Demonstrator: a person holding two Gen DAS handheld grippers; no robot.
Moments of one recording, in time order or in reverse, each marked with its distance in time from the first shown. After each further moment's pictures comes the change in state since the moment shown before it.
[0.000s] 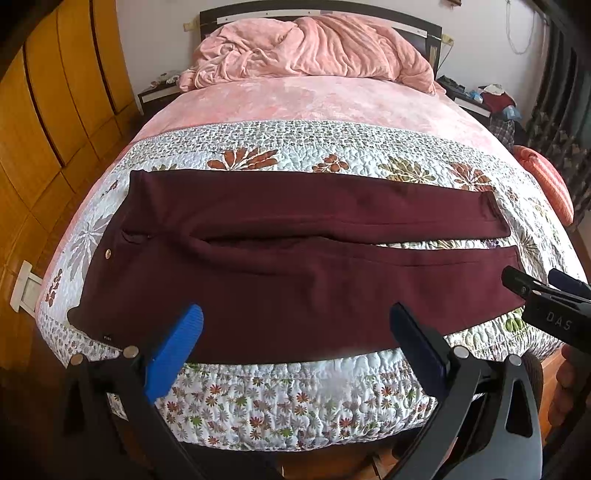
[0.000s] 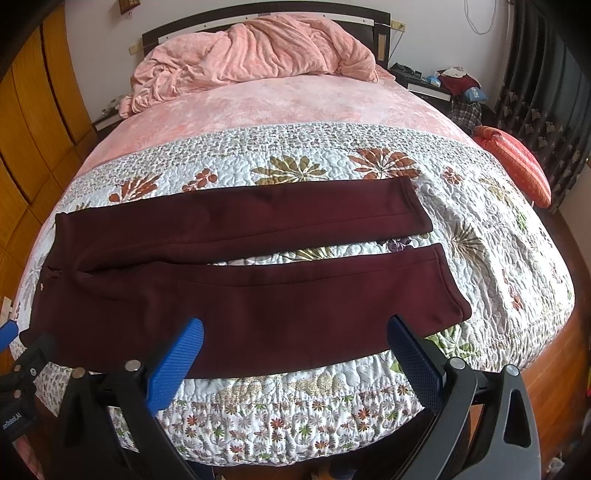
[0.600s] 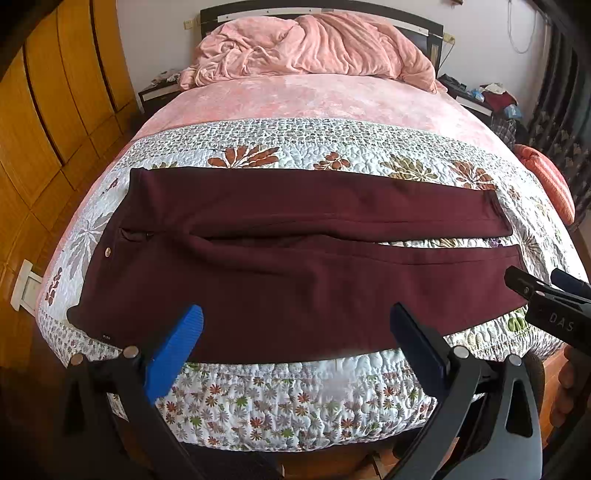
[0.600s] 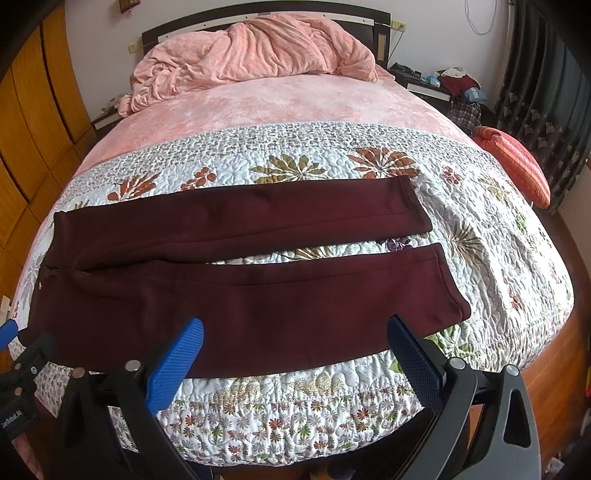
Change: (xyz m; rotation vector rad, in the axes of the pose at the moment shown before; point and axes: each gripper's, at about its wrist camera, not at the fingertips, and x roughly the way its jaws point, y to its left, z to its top) left arm 0.005 0.000 -0.003 -0.001 0.006 0.006; right arm 0.004 -0.001 -0.002 -0.004 -0.002 -0.004
